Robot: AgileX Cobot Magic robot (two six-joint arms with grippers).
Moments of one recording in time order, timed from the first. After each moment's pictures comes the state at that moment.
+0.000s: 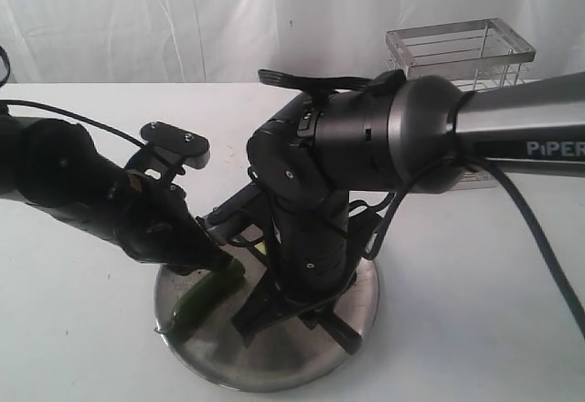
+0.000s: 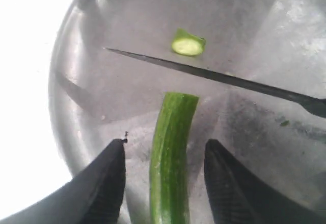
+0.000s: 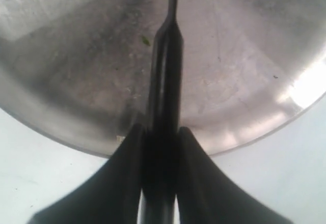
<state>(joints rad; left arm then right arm) -0.47 1.59 -0.87 -0.29 0.38 0.25 0.87 1.86 -1.27 -0.11 1.01 0.19</state>
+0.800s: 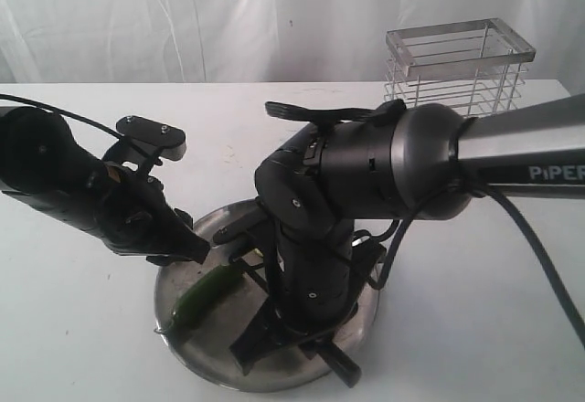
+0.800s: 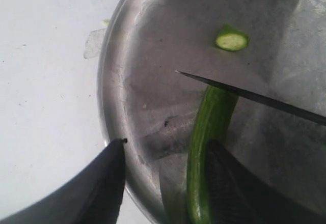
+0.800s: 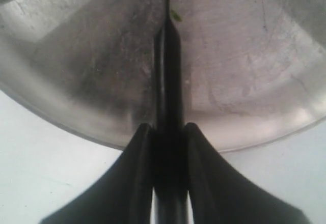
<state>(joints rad) -0.40 1.58 -0.87 -0.28 0.41 0.26 0.89 1.85 -1.19 -0.05 0.95 0.19</state>
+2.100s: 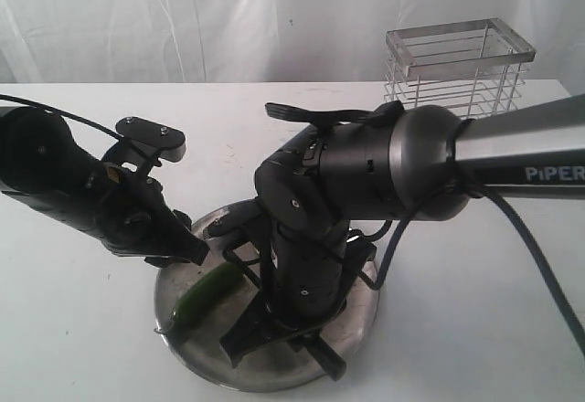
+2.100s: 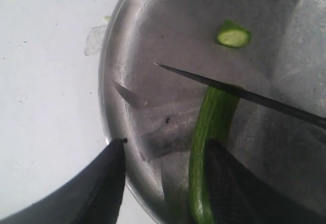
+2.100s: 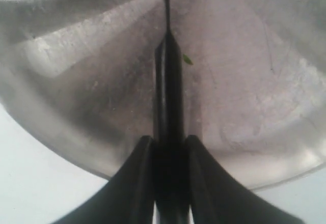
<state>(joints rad) -0.39 1.58 -0.87 -0.28 0.42 0.26 0.89 1.86 -1.19 -0.03 0.88 0.19</state>
